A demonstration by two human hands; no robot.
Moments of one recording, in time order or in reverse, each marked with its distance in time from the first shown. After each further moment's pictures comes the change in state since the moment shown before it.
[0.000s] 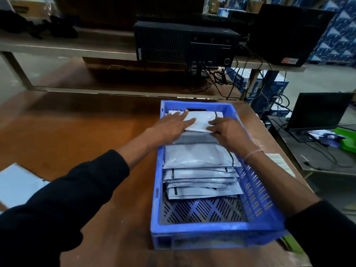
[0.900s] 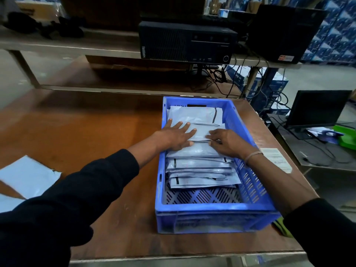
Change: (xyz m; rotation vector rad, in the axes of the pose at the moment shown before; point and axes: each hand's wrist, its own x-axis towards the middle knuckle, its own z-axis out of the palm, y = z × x) left_hand -0.029 0.036 0.012 0.032 -0.311 -0.044; right_hand -0.048 -0.030 -0.002 0.156 -0.251 0.134
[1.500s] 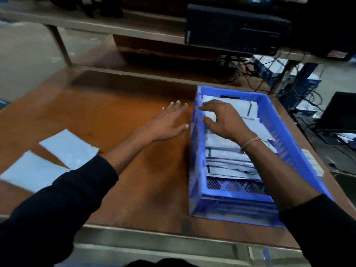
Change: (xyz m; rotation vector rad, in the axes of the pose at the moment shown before) left_hand -0.128 -0.085 0.044 -0.597 0.415 -0.125; right_hand 0.047 -0.155 0.001 0.020 0.172 -0.144
